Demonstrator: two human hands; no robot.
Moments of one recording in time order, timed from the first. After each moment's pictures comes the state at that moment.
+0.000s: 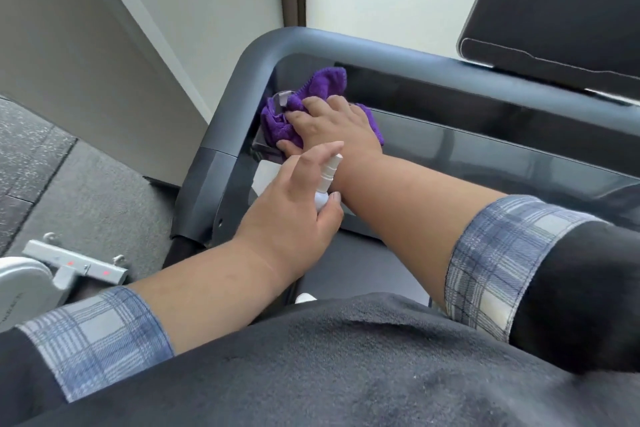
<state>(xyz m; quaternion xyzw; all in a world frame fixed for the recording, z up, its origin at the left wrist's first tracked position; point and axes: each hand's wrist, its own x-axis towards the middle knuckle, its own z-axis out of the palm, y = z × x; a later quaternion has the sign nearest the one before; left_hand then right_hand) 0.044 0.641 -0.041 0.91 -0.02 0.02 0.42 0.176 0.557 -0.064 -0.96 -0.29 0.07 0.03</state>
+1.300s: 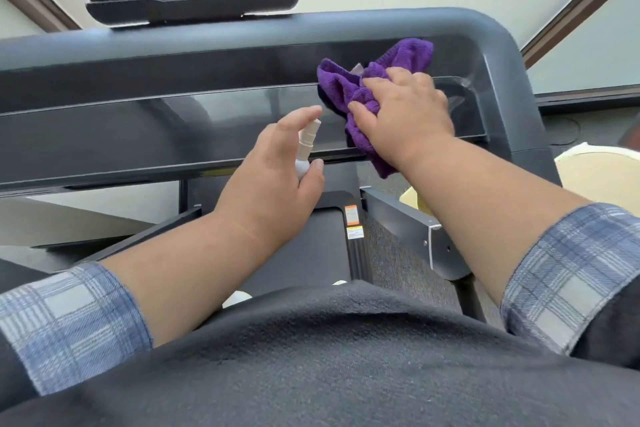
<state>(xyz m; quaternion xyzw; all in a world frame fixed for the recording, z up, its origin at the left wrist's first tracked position) 0.043 0.279 -0.025 0.91 -0.16 -0.06 0.39 0.101 0.067 -0.057 -0.99 0.07 0.02 0.07</state>
